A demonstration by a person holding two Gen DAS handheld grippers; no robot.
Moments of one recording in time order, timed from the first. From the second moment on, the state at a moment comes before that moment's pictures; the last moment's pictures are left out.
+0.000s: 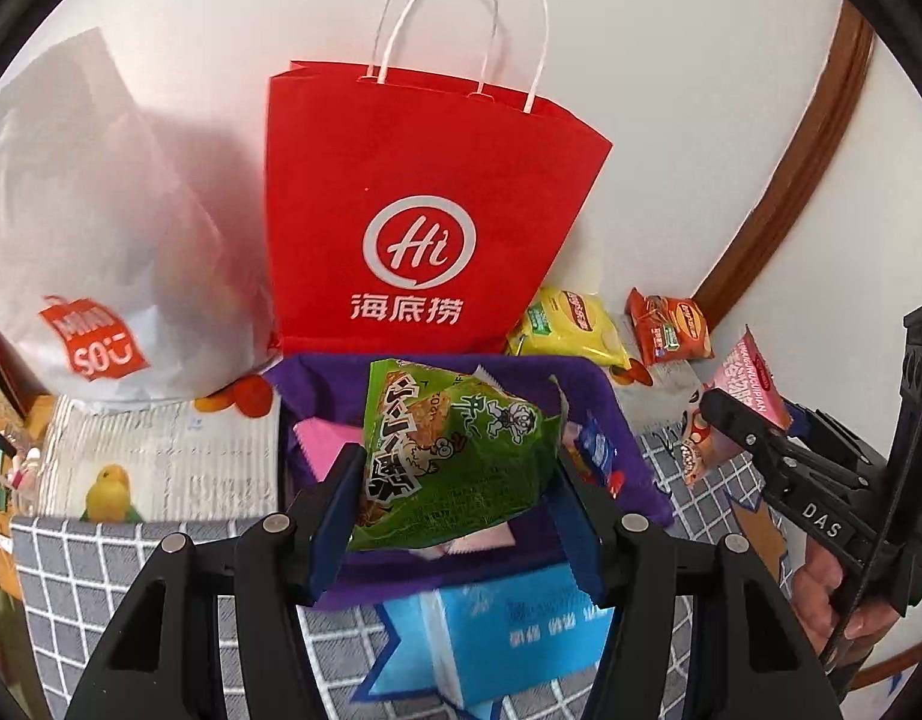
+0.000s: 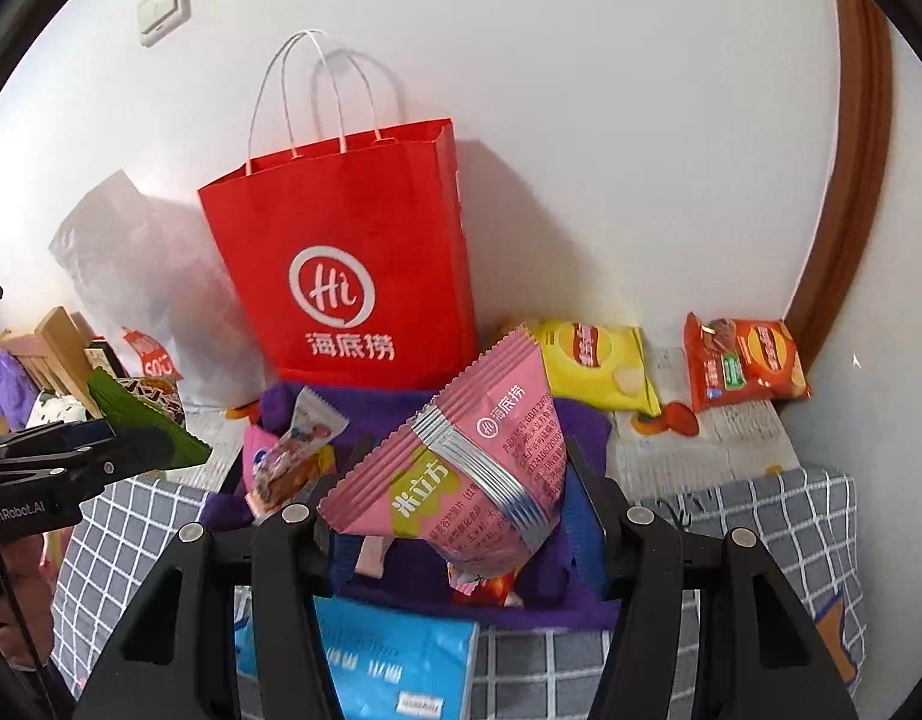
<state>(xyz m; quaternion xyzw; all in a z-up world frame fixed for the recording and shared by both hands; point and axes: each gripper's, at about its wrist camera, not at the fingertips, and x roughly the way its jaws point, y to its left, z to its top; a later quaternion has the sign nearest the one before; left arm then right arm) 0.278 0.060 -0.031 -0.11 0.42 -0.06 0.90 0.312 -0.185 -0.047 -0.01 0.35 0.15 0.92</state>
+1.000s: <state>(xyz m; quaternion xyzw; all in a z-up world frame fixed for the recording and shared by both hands) 0.349 0.057 -0.120 -0.13 0.49 -0.06 0.86 0.382 -0.177 -0.131 -0.03 0.42 0.13 0.90</state>
